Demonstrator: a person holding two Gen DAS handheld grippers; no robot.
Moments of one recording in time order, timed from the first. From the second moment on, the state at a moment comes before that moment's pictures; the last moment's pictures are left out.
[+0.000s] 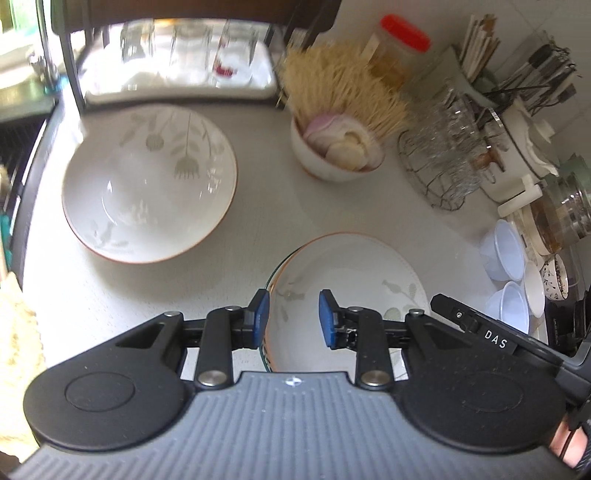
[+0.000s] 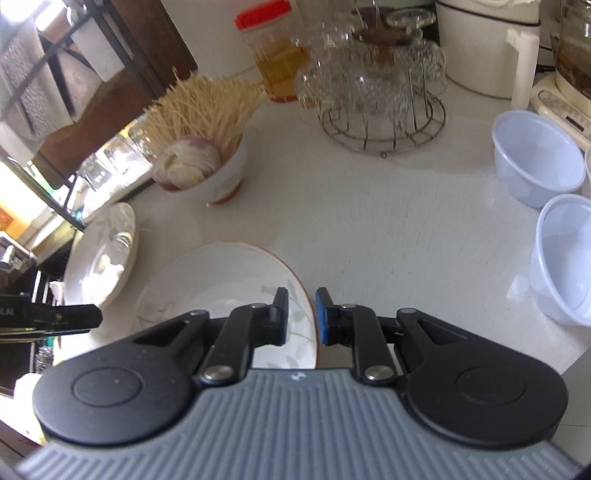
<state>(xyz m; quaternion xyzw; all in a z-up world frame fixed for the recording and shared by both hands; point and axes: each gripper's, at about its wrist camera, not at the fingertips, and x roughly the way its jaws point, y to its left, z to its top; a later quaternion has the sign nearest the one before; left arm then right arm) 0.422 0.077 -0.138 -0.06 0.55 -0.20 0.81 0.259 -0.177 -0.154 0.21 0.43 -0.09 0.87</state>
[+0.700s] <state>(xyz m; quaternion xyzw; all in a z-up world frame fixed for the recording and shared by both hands) 0.355 0.085 -0.048 -0.04 0.43 -0.22 0.87 0.219 -0.146 -0.062 0.18 0.34 -0.01 0.92</state>
